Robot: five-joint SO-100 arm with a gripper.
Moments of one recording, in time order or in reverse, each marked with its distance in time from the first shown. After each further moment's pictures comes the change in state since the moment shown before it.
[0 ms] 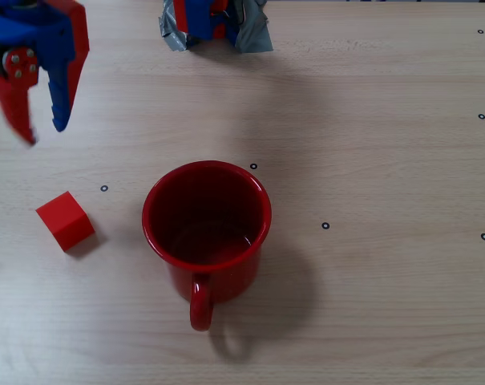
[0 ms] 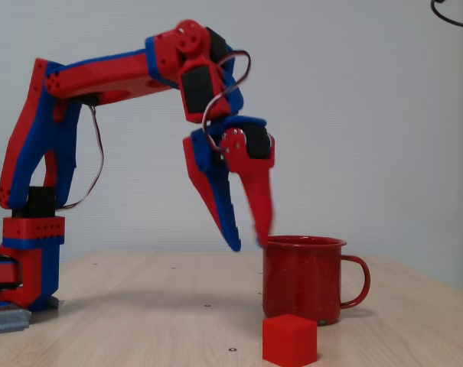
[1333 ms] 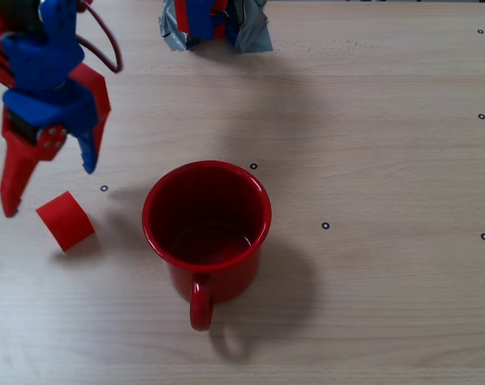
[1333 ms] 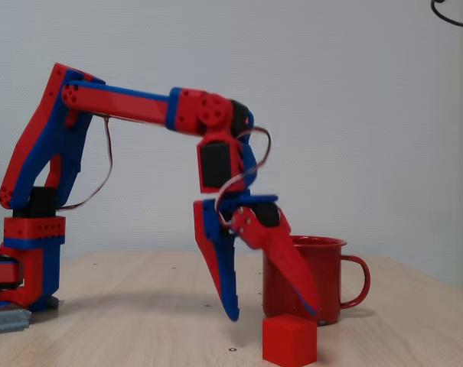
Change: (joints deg) arm -2.1 -10.1 9.1 -11.8 2.7
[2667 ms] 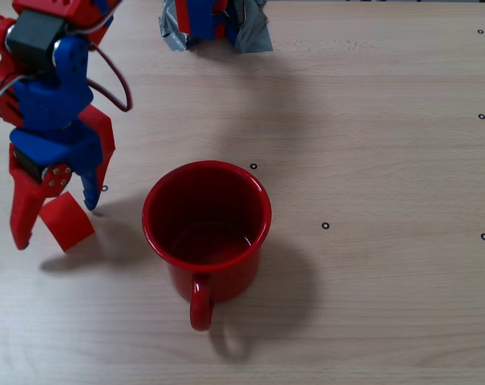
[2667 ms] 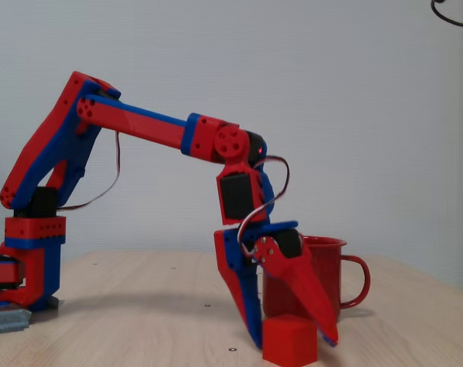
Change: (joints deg) arm -1.3 -8.0 -3.5 -8.3 2.2
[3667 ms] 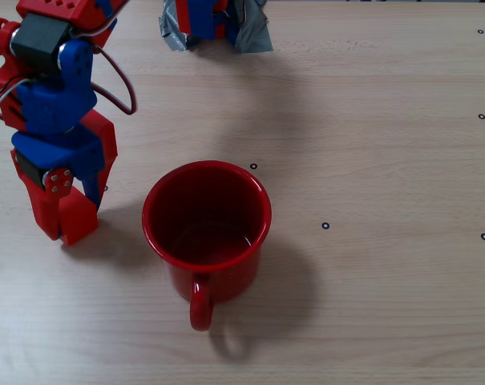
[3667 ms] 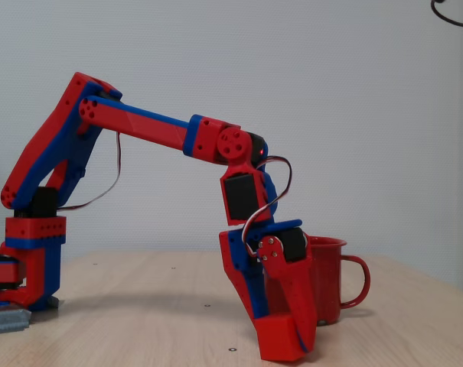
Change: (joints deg) arm -0.7 -0.4 -0.4 -2.0 2.0
